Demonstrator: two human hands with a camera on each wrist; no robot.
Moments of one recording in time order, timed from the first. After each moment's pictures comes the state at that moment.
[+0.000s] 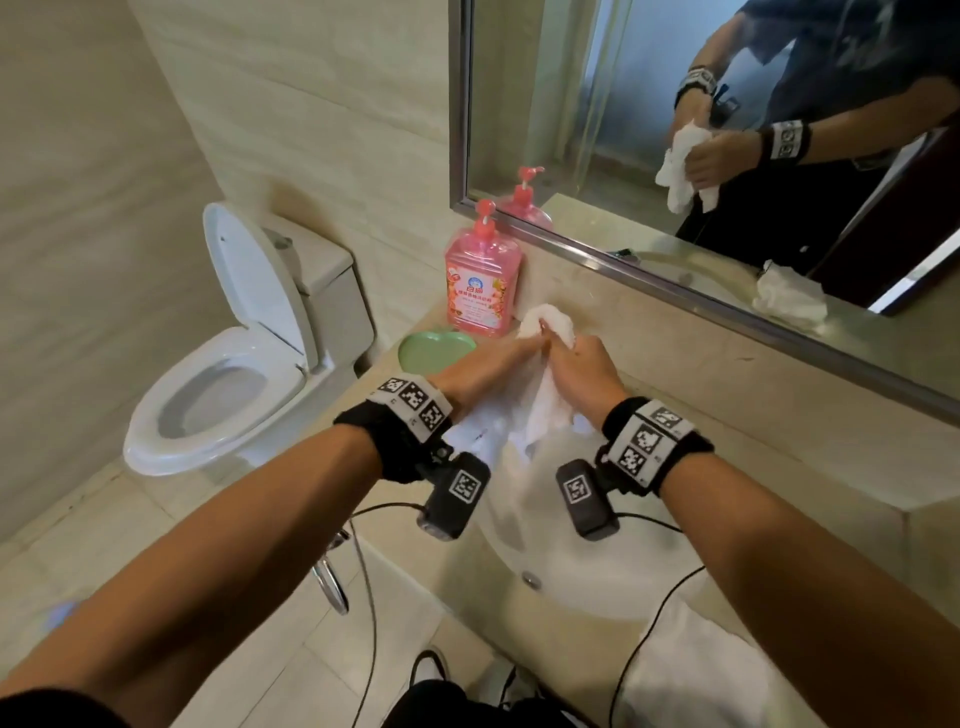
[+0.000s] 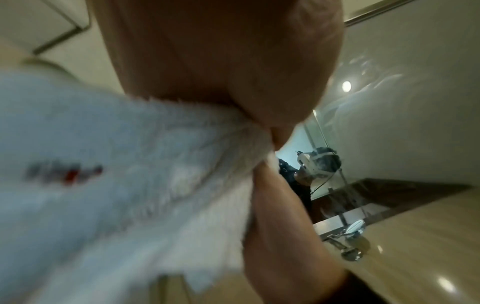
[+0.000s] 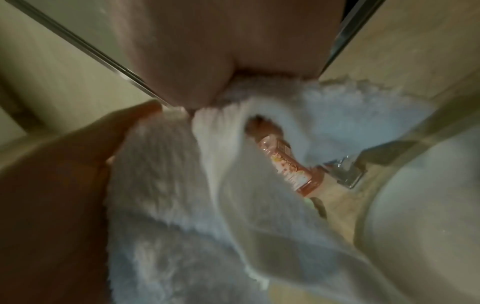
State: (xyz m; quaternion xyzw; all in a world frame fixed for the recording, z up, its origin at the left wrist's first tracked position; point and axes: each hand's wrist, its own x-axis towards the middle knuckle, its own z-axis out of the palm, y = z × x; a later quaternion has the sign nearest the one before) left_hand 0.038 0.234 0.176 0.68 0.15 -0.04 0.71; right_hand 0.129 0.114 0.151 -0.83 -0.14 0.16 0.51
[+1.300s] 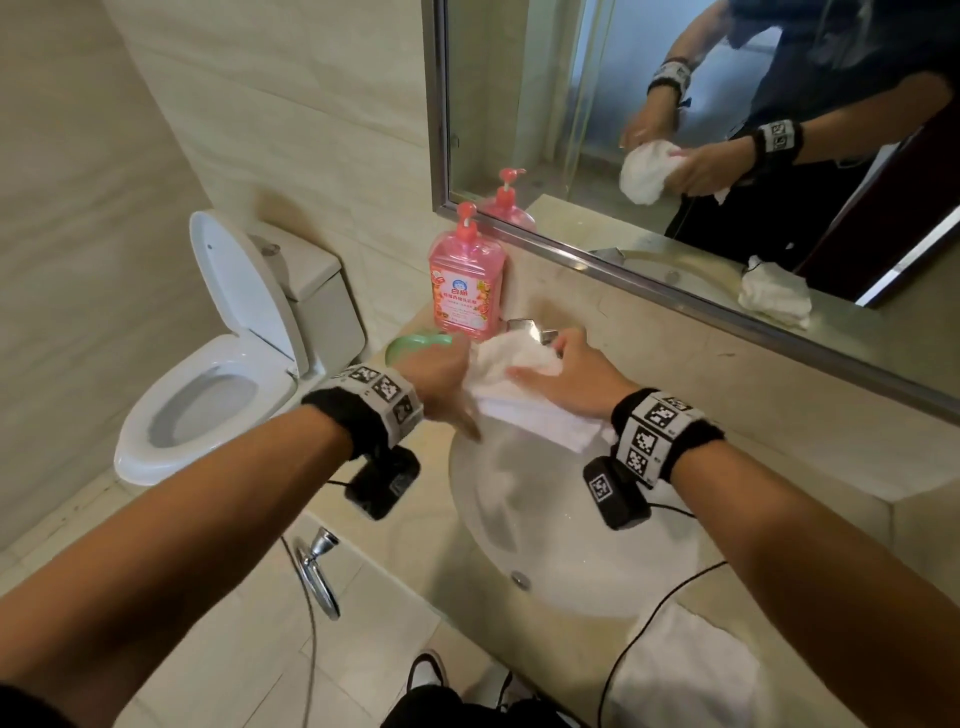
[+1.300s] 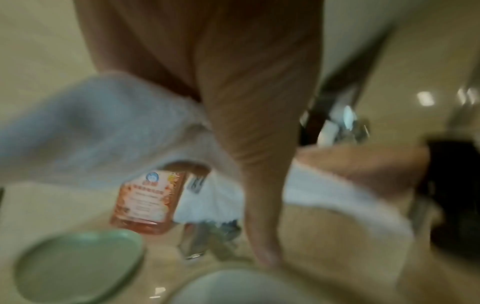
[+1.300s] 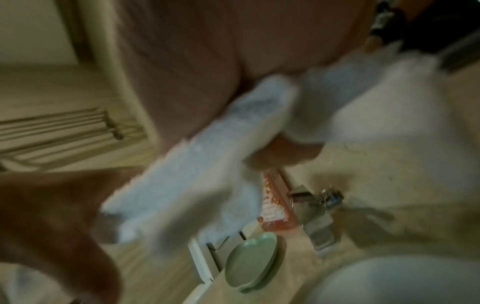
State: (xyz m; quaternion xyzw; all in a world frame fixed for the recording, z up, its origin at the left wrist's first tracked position) left_hand 0.035 0.261 0.175 0.98 0.10 -0.14 0.11; right_hand 0.152 0.082 0.151 -0.89 -0.26 0.23 0.30
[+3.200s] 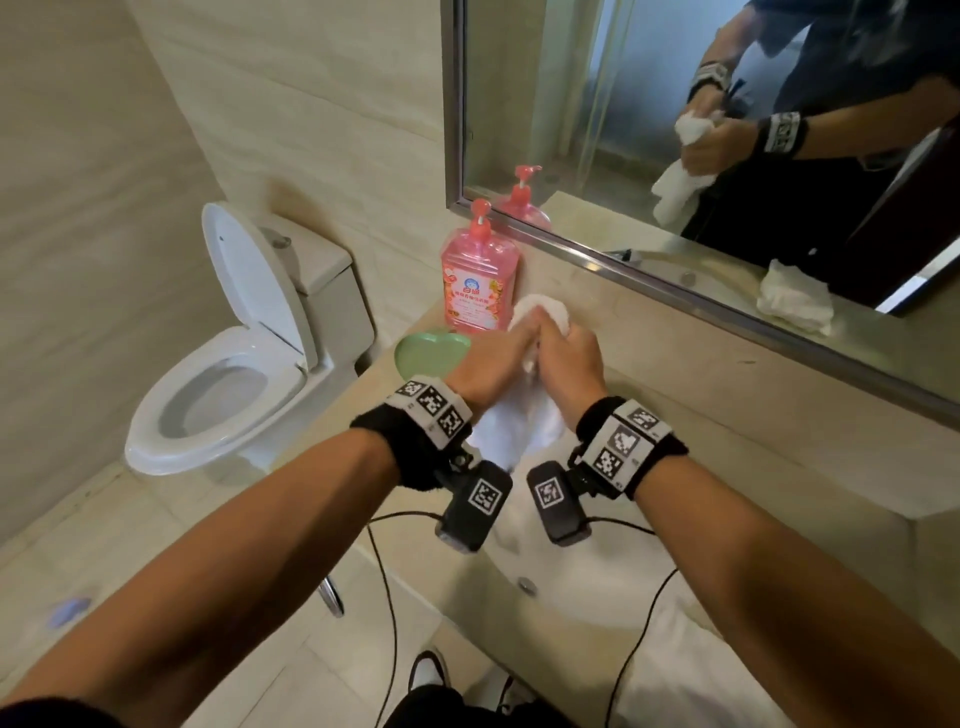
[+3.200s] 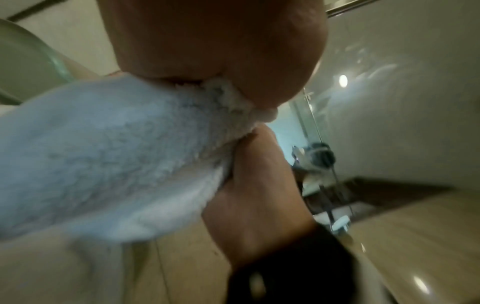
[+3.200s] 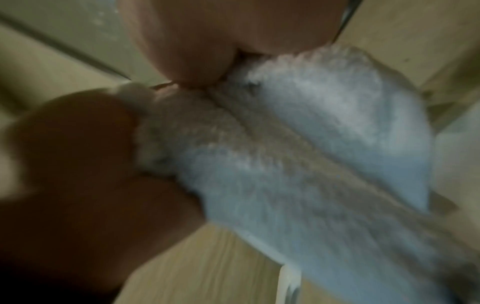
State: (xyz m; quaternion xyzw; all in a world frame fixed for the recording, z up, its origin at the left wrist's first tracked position) left_hand 0.063 0.222 0.178 0.72 0.20 0.06 0.66; right_hand 0.125 0.133 0.156 -0.81 -0.10 0.12 0.57
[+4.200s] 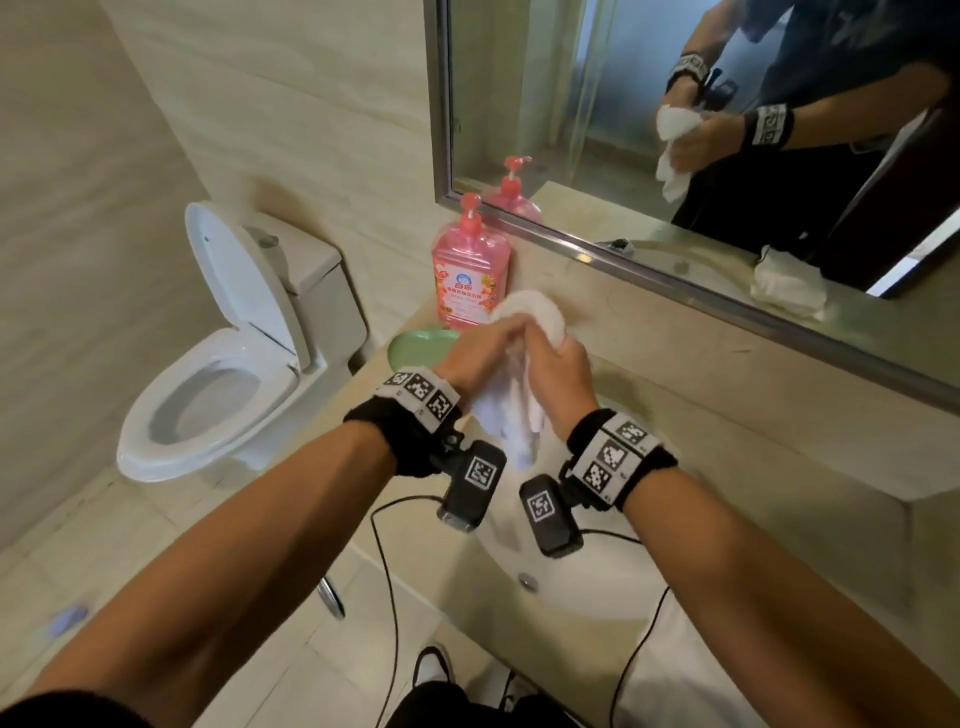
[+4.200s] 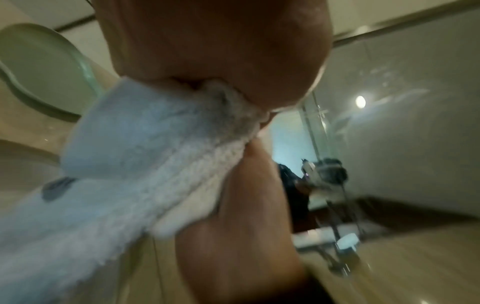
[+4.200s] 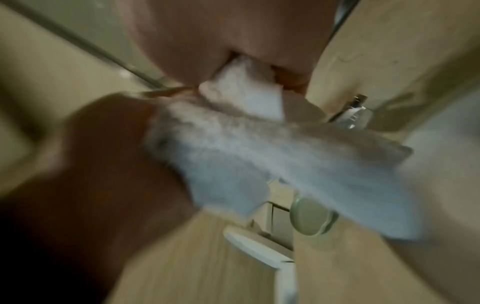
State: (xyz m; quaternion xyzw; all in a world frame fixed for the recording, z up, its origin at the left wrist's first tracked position) left_hand 0.069 0.226 0.169 0.67 0.24 0.03 0.70; right_hand 0.118 0.131 0.141 -0.78 -0.08 0.15 0.61
